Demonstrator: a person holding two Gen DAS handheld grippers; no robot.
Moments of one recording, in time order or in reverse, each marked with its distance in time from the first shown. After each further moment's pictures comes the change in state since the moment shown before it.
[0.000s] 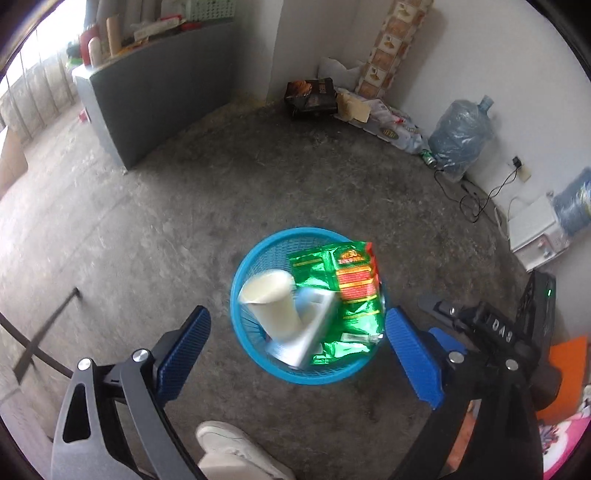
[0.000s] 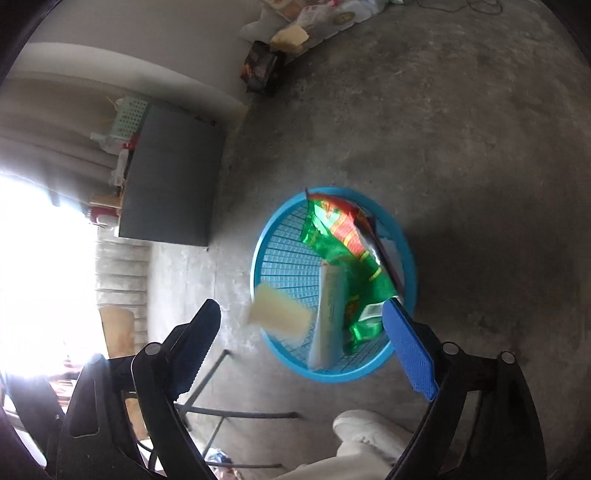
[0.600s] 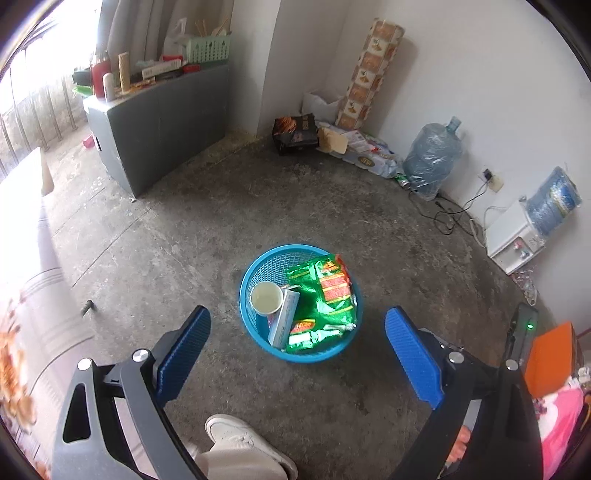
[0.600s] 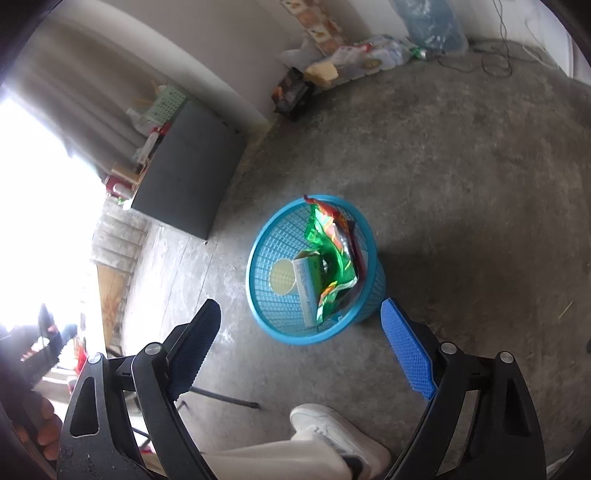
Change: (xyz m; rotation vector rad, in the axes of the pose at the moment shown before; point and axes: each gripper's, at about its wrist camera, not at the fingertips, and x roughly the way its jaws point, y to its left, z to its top) left arm -0.125 0.003 -0.048 0.068 -0.130 -0.031; right arm -0.084 0.004 -0.067 -0.220 -0.123 -0.067
